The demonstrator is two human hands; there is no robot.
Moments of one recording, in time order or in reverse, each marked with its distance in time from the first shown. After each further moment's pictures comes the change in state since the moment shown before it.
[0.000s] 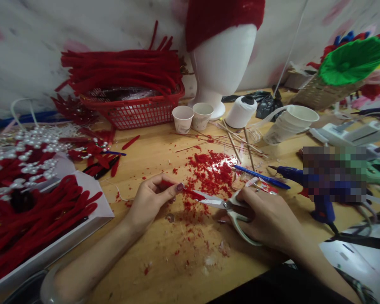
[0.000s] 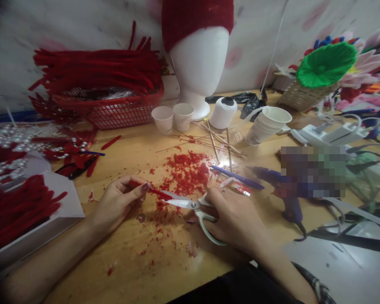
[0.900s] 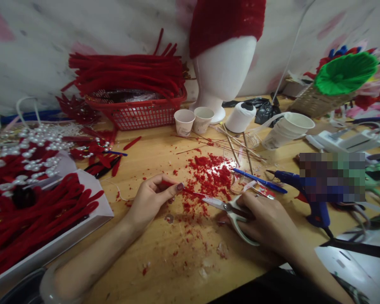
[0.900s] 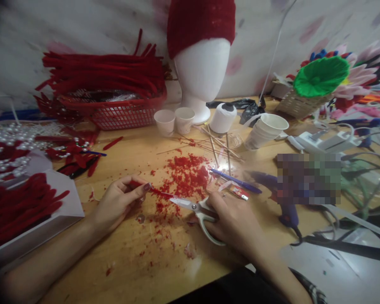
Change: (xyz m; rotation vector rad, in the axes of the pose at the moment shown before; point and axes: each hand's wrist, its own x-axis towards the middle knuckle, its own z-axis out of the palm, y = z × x) left_hand 0.002 -0.001 0.000 0.003 0.014 0.006; right_hand 0.001 0.002 0.002 -0.091 0.114 -0.071
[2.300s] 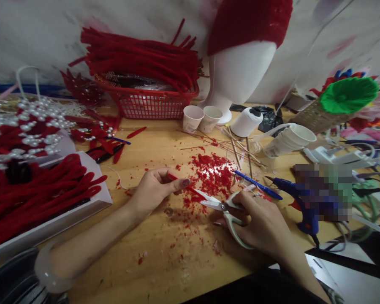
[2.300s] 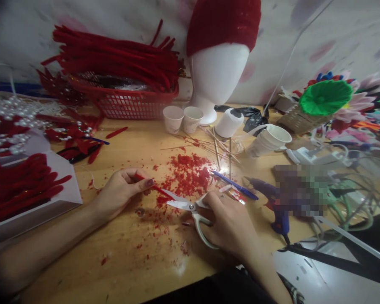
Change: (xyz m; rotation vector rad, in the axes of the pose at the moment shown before) left_hand 0.003 0.003 0.001 -0.034 -0.071 0.048; right_hand 0.009 -0.011 -0.011 0.060 -0.130 0.070
